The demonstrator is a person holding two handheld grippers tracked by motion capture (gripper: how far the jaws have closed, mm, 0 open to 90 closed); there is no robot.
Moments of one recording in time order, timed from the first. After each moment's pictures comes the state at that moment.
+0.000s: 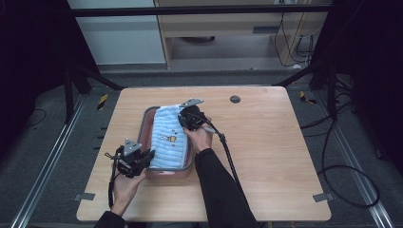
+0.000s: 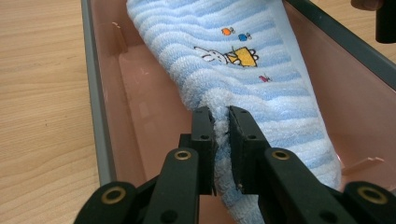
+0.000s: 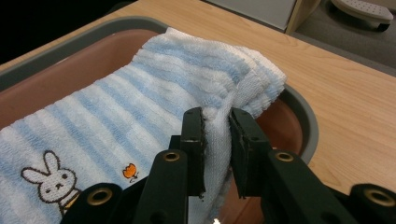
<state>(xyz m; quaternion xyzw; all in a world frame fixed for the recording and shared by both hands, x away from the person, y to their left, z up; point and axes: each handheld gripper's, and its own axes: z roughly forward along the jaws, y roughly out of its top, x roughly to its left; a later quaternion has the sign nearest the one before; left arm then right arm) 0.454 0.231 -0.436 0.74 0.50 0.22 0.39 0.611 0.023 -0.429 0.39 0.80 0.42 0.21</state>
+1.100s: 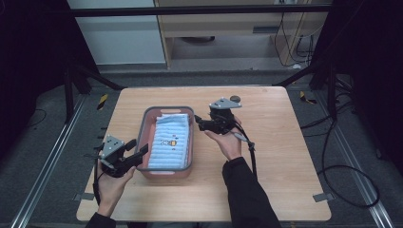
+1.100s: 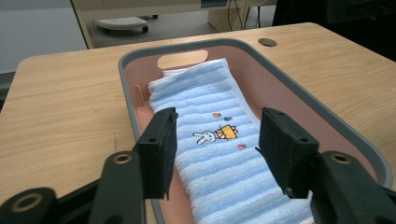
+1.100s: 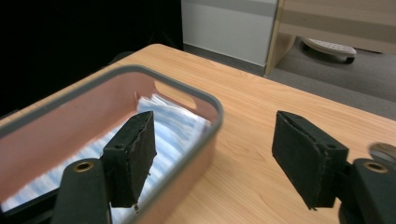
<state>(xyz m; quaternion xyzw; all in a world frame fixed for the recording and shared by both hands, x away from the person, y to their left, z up) 0.439 0.259 -0.397 0.71 0.46 0.27 0.47 0.558 -0.066 -0.385 0.39 0.74 0.50 0.23</state>
